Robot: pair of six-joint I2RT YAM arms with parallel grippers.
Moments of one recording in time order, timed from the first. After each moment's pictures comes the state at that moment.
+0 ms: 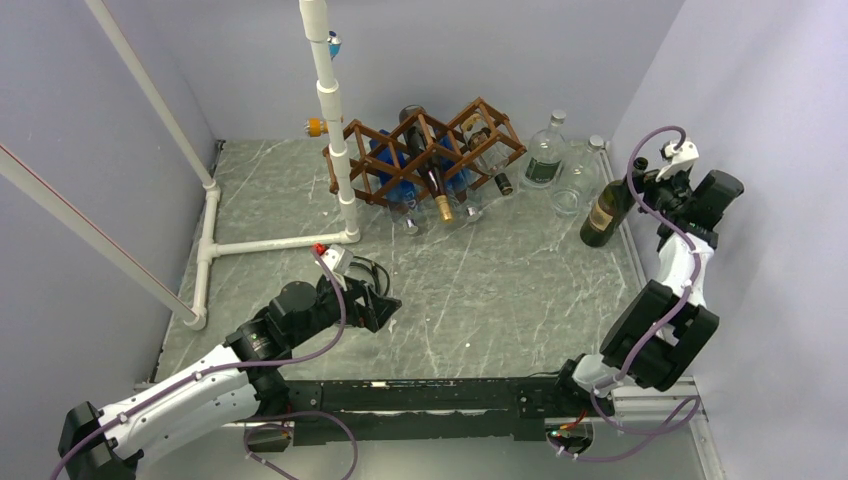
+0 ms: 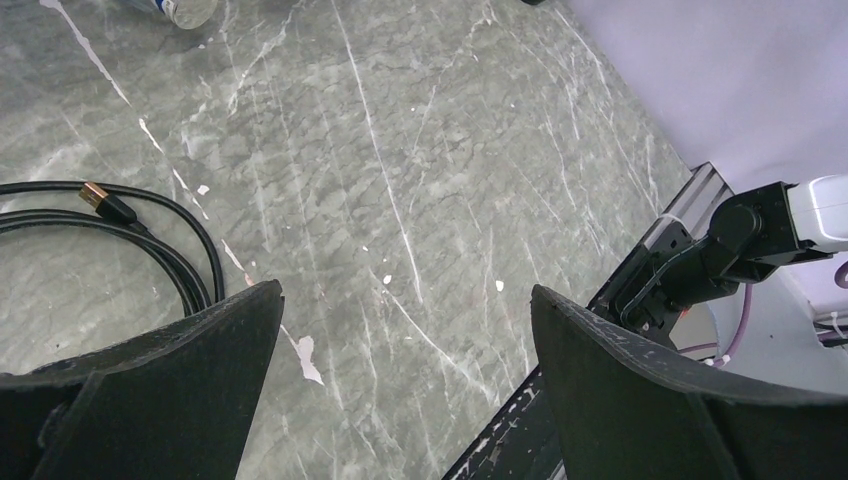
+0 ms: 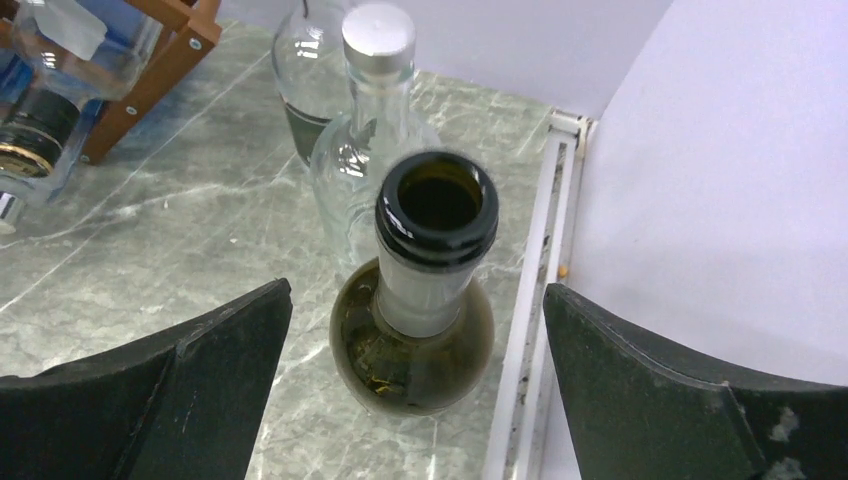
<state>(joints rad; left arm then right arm) -0.87 0.61 0.37 0.02 -0.02 -0.51 -0.64 1.44 1.05 0.06 -0.86 -0.35</state>
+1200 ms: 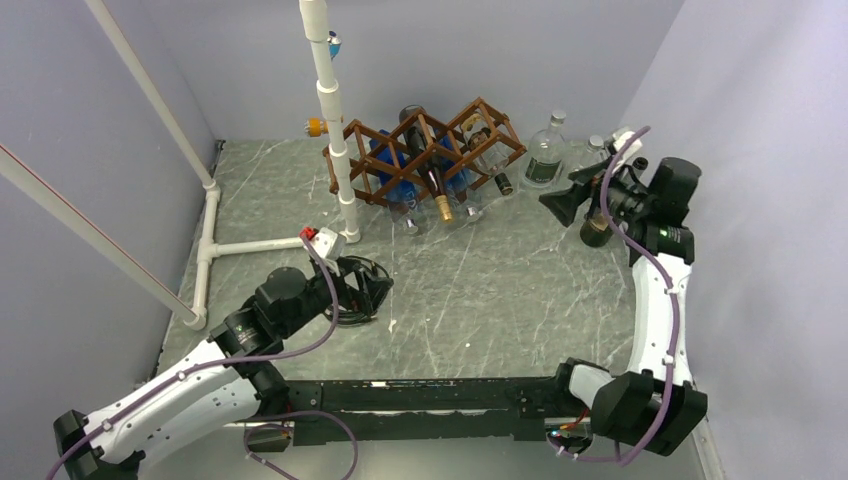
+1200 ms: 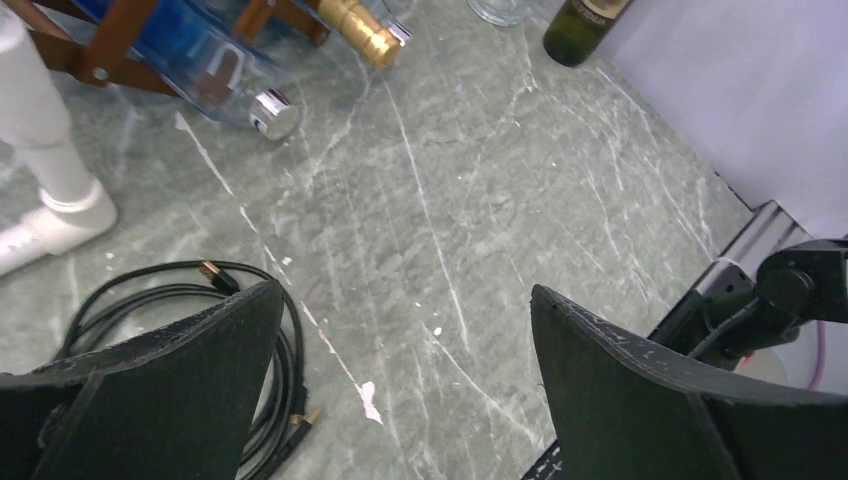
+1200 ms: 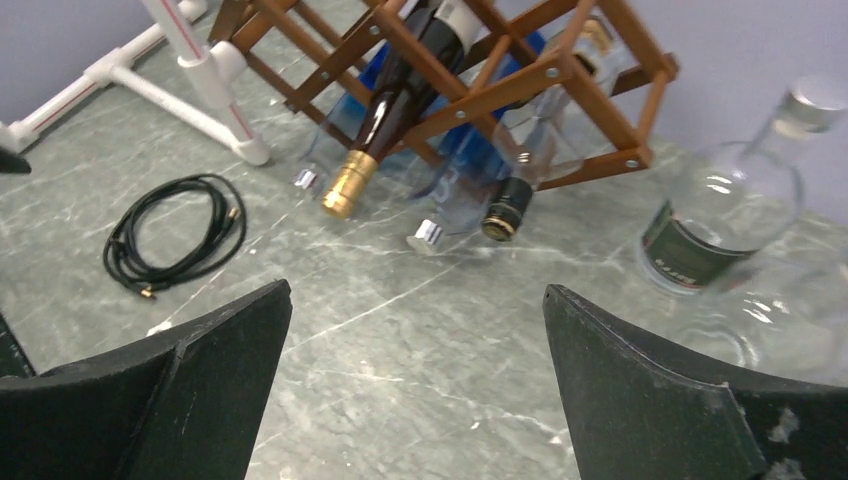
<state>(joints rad) -0.85 0.61 0.54 -0.10 -0.11 -0.38 -0.35 1.10 1.13 -0.35 -1.04 -0.19</state>
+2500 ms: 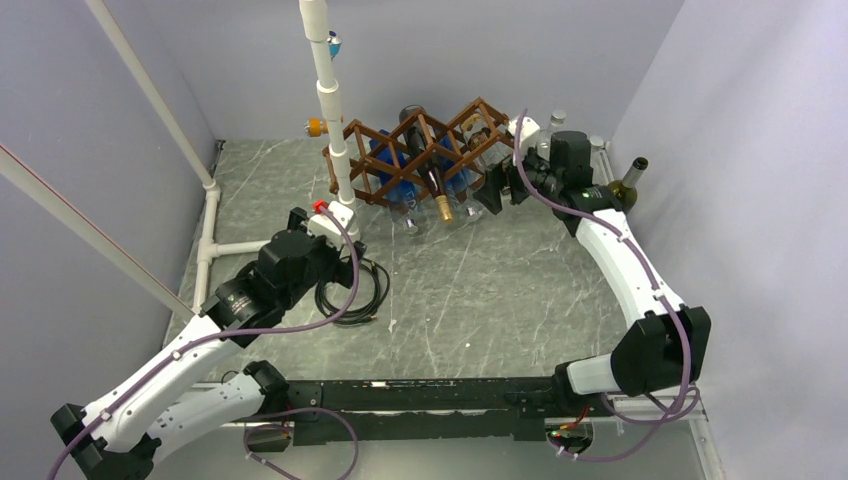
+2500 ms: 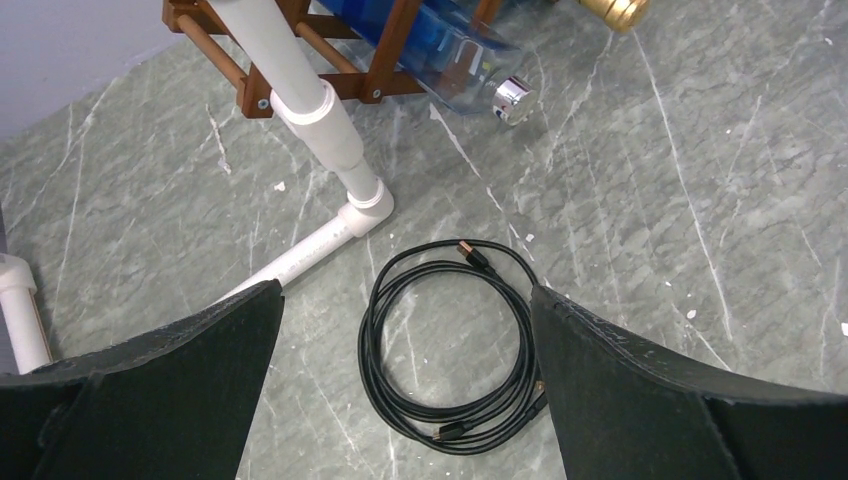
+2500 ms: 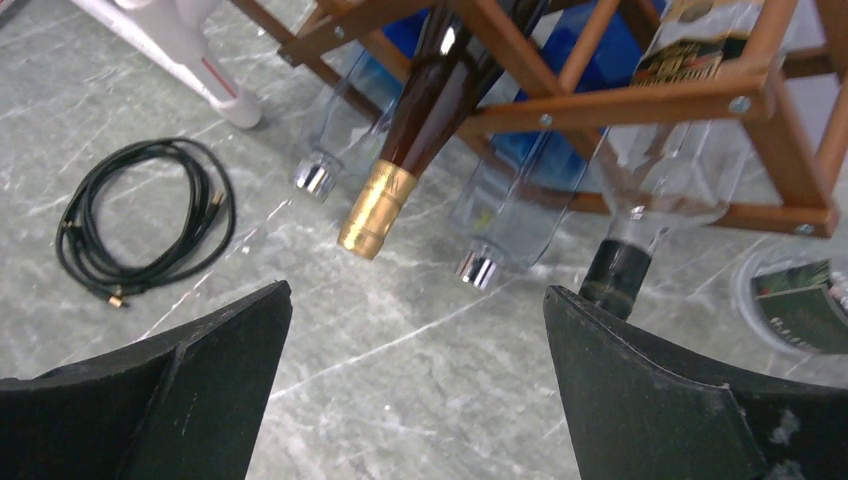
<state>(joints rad) -0.74 0.79 0.86 -0.44 -0.32 0.05 0.19 1.36 1.23 -0.35 -0.56 -0.18</state>
